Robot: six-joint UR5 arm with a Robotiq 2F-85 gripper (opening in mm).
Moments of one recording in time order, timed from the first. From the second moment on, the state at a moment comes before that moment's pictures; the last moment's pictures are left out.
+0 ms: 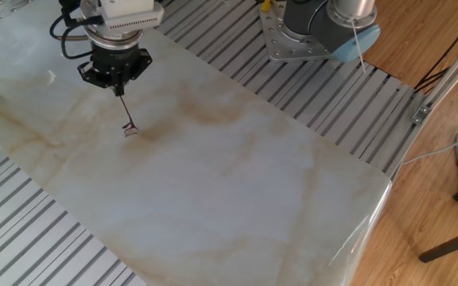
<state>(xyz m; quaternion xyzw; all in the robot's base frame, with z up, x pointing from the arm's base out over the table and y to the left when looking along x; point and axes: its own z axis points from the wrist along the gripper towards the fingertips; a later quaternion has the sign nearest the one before) 0.548 -0.114 0.157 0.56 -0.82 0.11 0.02</state>
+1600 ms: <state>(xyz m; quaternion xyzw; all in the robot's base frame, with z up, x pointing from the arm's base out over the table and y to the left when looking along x) 0.566 -0.111 0.147 0.64 -0.75 0.14 0.02</state>
